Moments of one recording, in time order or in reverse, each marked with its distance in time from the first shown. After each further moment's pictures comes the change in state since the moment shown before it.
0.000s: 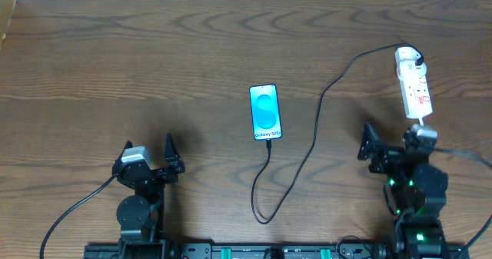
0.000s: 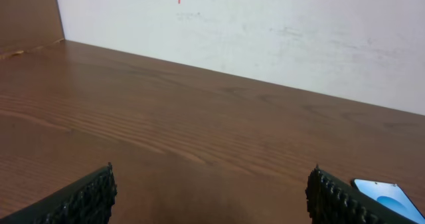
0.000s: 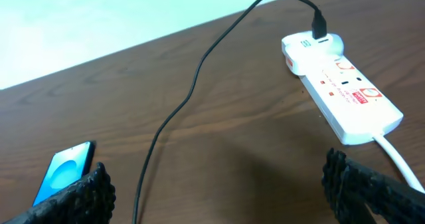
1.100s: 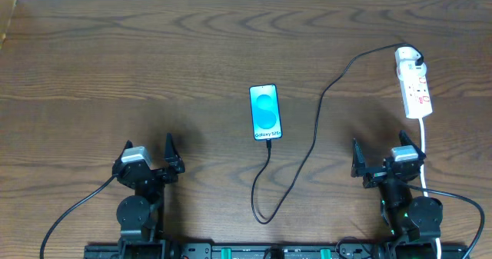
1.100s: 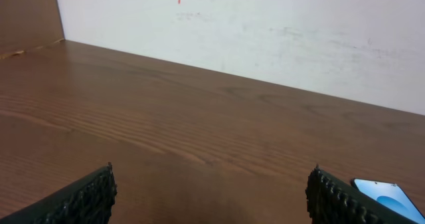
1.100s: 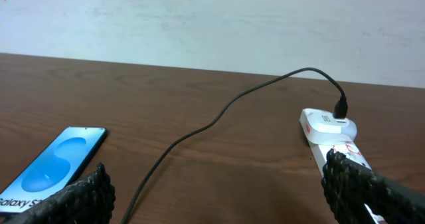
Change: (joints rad) left arm 0.000 0.000 0.000 0.000 0.000 0.000; right arm 0.090 -0.424 -0.127 -0.082 -0.035 -0.329
